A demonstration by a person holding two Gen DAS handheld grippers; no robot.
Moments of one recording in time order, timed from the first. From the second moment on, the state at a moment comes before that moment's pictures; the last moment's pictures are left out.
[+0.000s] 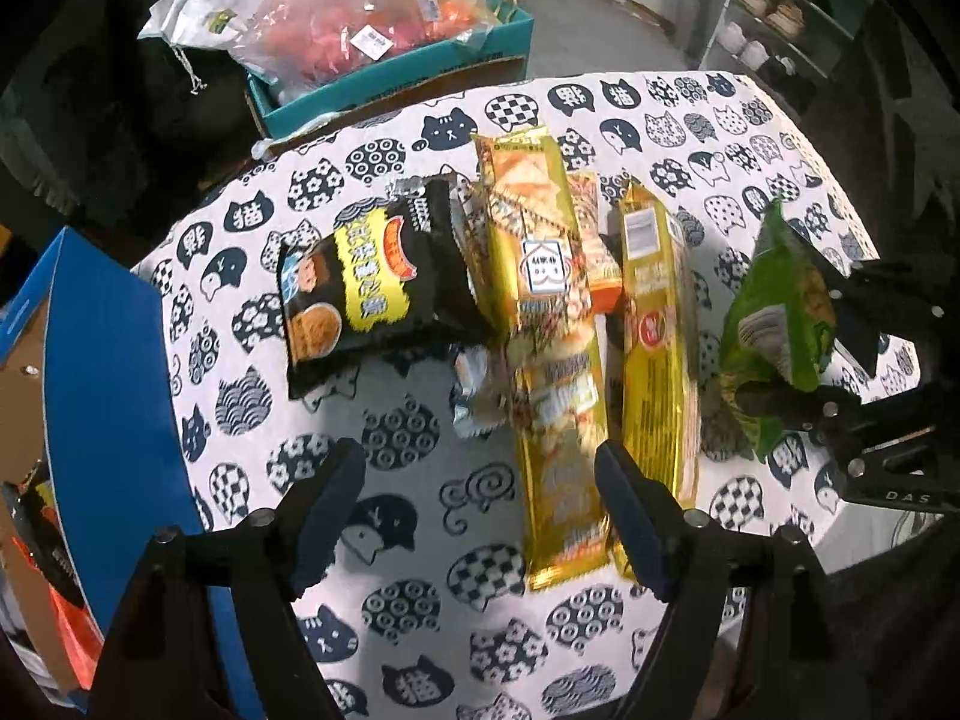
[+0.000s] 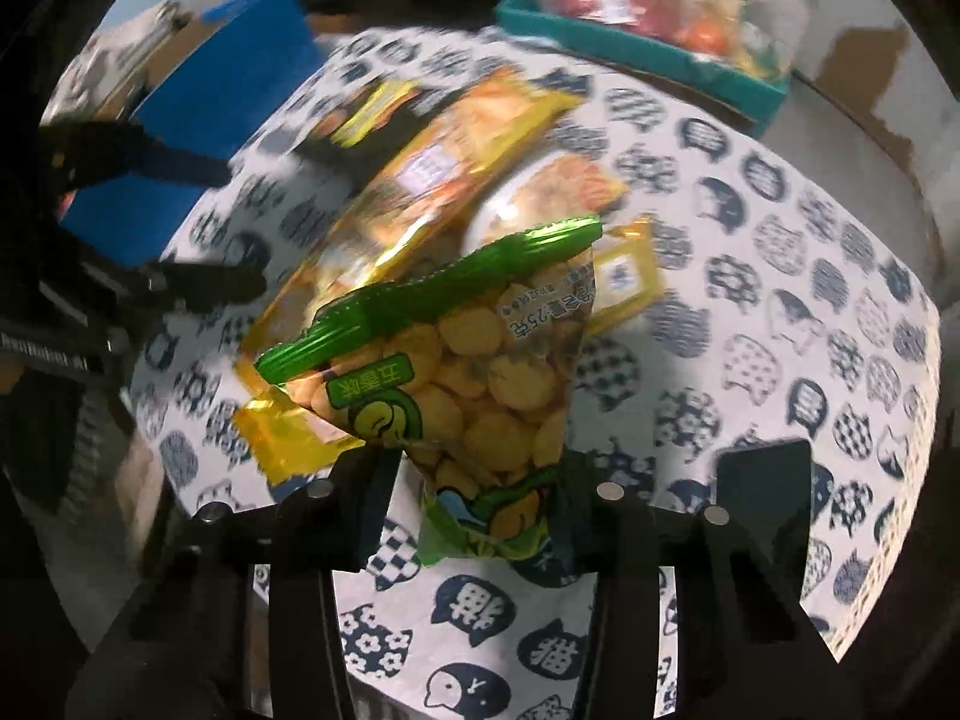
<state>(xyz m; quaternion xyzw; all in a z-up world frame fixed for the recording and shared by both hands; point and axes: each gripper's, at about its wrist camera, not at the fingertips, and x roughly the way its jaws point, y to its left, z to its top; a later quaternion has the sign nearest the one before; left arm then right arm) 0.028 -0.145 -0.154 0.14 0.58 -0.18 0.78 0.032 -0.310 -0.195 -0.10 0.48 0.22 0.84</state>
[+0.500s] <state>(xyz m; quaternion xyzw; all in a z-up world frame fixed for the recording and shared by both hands) 0.056 -0.179 -0.181 0.14 0.61 -0.16 0.76 0.051 -0.347 -0.191 0.00 0.49 0.15 0.86</state>
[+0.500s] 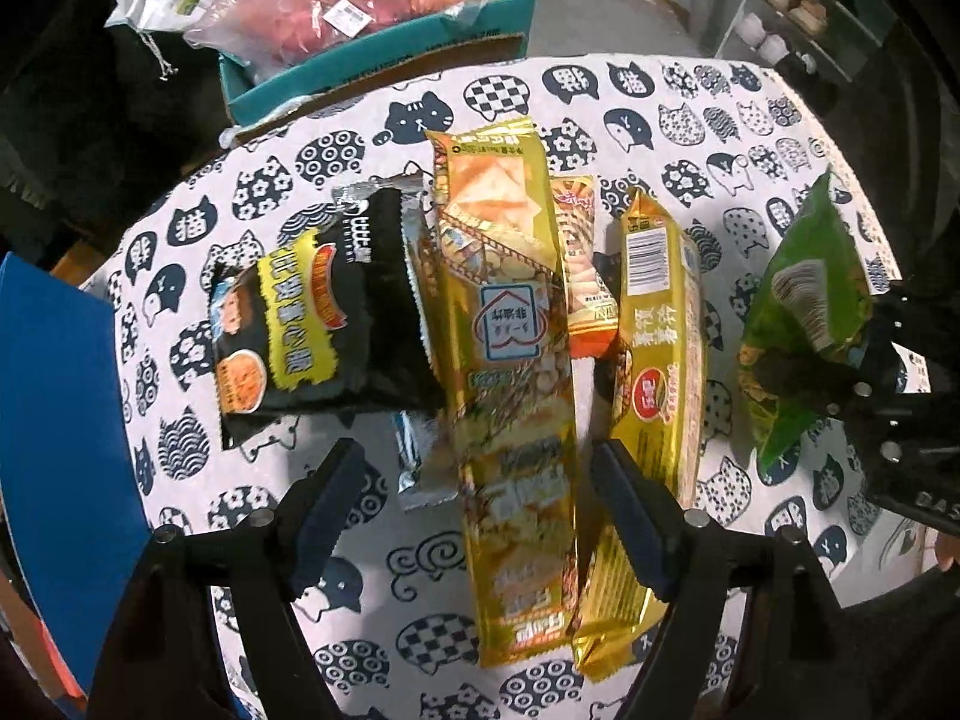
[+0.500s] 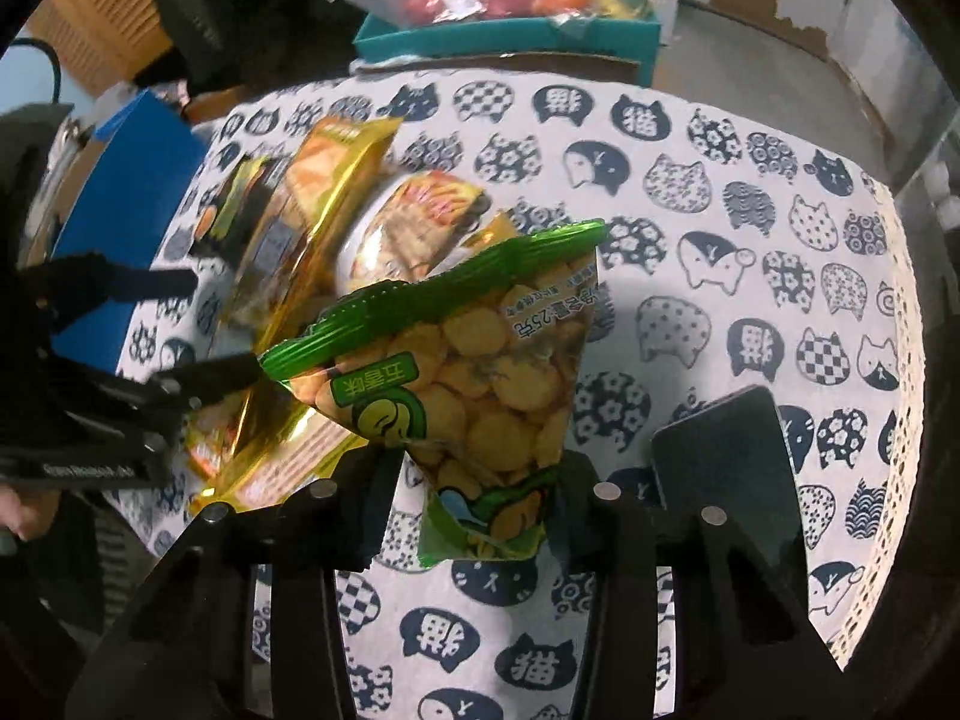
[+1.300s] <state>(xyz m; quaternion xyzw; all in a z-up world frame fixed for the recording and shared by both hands) 0.048 -0.171 -0.164 0.16 0.56 -0.17 0.79 0.043 -0.343 -0.171 0.01 0.46 0.14 0.87</state>
